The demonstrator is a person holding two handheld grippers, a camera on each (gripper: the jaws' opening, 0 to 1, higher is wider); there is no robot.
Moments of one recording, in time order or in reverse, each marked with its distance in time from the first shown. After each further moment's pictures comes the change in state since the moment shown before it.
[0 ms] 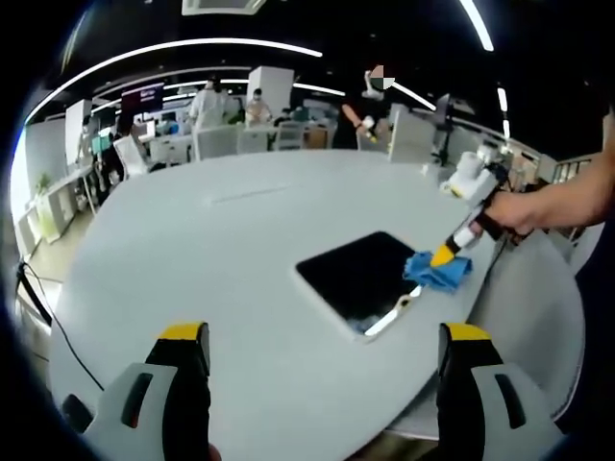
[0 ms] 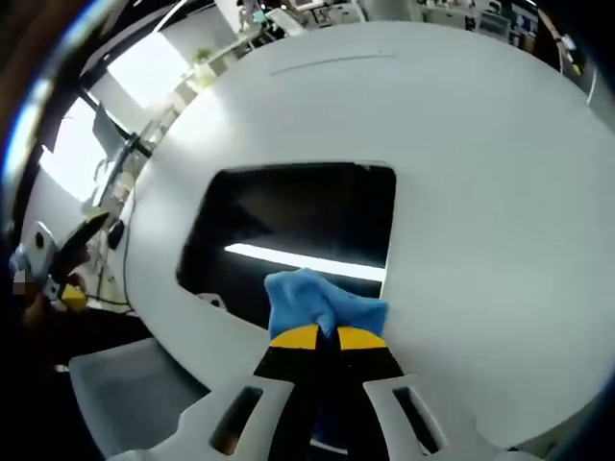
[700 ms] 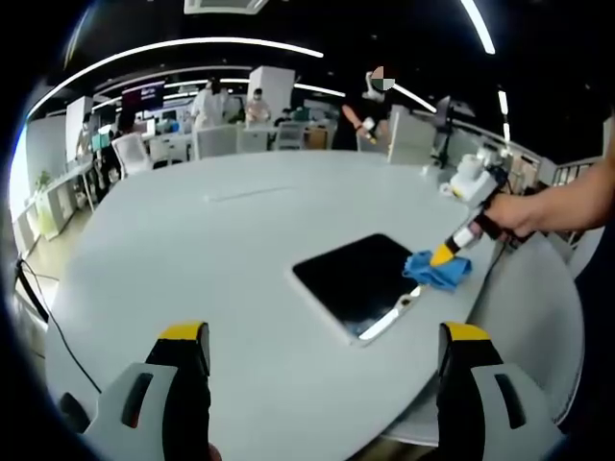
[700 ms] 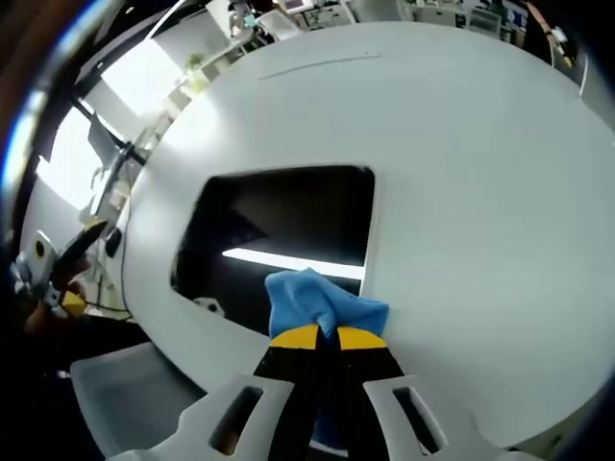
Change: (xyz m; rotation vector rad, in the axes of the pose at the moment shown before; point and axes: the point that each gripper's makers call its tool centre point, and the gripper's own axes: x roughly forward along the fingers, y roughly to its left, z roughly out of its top) left arm 0.006 -0.003 0.000 -0.013 -0.001 -0.005; right arm 0.000 -0.007 0.005 0.022 -0.008 -0.005
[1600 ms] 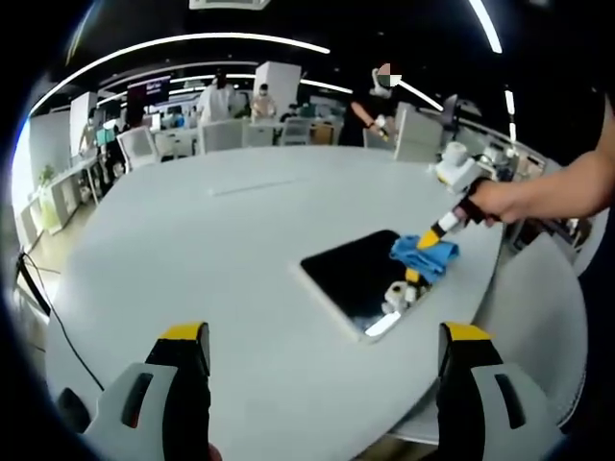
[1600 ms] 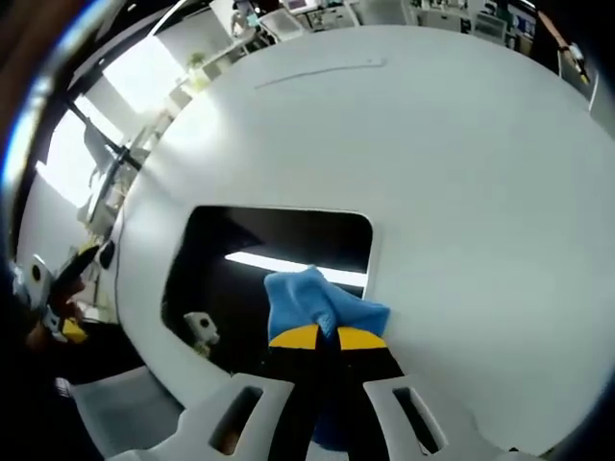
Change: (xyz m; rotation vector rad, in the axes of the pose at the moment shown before) left arm 0.002 0.010 -0.002 -0.016 0.014 0.027; right arm 0.018 -0.010 0.050 -0.024 -0.006 -0.008
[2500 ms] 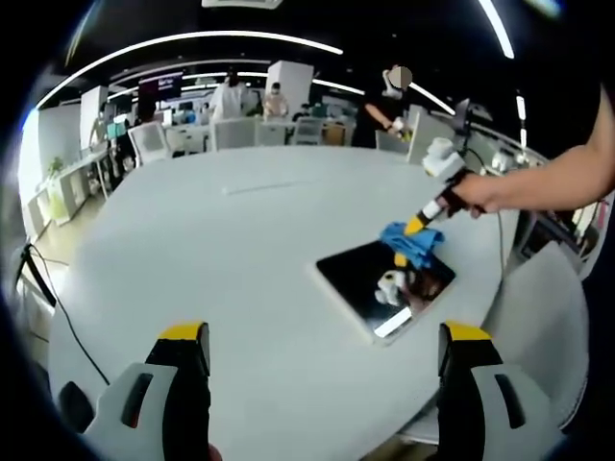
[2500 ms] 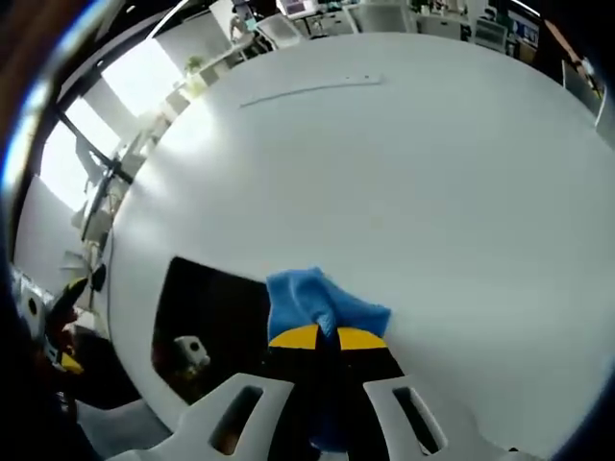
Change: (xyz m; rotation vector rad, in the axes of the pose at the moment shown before) left arm -0.002 0.014 -0.001 -0.036 0.004 0.037; right arm 0.023 -0.017 0.061 -0.004 -0.024 -0.018
